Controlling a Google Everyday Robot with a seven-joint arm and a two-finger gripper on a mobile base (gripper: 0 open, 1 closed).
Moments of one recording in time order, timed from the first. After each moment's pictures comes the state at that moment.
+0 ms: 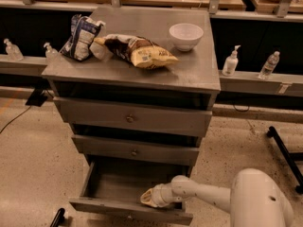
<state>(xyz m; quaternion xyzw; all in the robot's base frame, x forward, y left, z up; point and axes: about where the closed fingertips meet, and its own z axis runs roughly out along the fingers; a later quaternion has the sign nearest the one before) 0.523 0.023 0.173 -0.61 0.69 0.25 0.29</state>
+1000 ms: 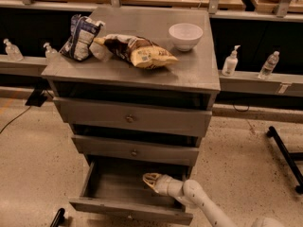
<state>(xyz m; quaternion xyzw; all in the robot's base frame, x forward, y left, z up) 0.610 0.015 0.203 -0.47 0.67 0.25 0.52</state>
